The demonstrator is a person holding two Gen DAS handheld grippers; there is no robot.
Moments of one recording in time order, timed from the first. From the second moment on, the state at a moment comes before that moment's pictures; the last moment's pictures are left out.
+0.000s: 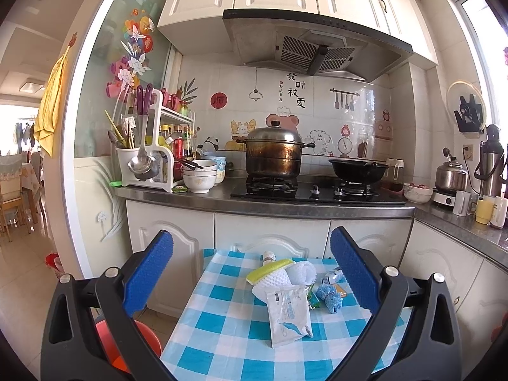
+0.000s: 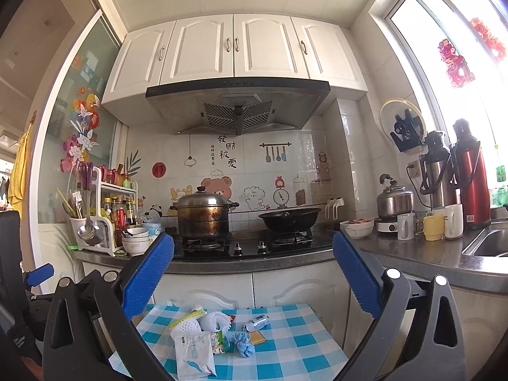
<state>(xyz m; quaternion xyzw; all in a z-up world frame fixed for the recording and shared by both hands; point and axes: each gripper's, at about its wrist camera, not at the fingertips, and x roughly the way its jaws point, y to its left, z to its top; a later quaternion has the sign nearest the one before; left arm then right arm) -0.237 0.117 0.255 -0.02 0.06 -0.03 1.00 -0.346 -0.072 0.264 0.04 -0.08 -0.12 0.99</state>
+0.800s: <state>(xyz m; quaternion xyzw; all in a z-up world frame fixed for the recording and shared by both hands) -0.137 0.133 0.147 -0.02 0.21 -0.03 0.98 -0.216 -0.096 0.175 0.08 0.12 -0.03 0.99</state>
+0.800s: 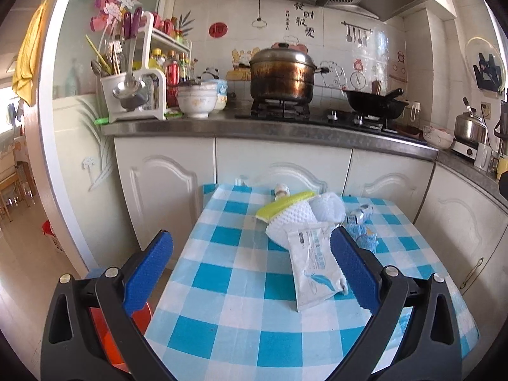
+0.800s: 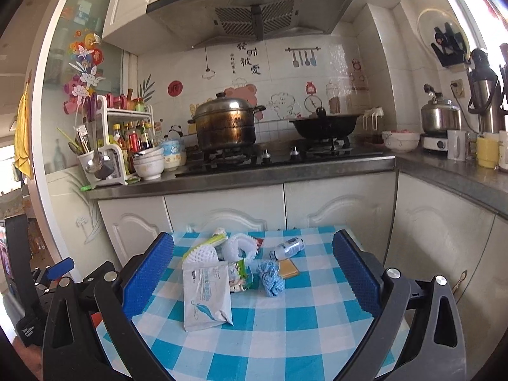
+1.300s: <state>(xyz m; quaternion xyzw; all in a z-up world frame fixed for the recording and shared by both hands) -0.066 0.165 0.057 -0.17 0.37 -0.17 0.89 -0.106 -0.101 0.063 0.19 0.29 0.12 0.93</state>
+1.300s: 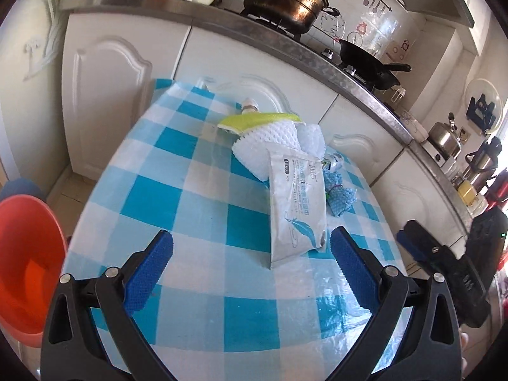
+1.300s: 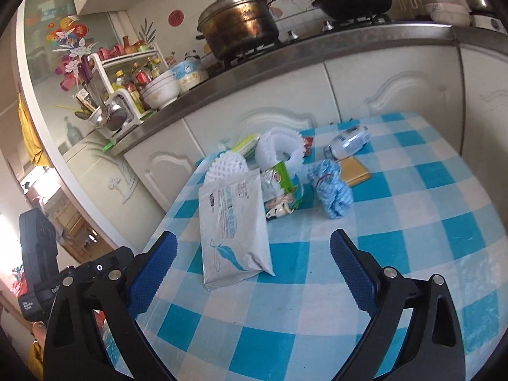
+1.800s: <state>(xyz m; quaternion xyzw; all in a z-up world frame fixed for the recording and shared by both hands) -0.010 0.086 0.038 -0.14 0.41 -0.24 0.87 -0.019 -0.155 0.028 0.23 0.36 0.07 0.90</state>
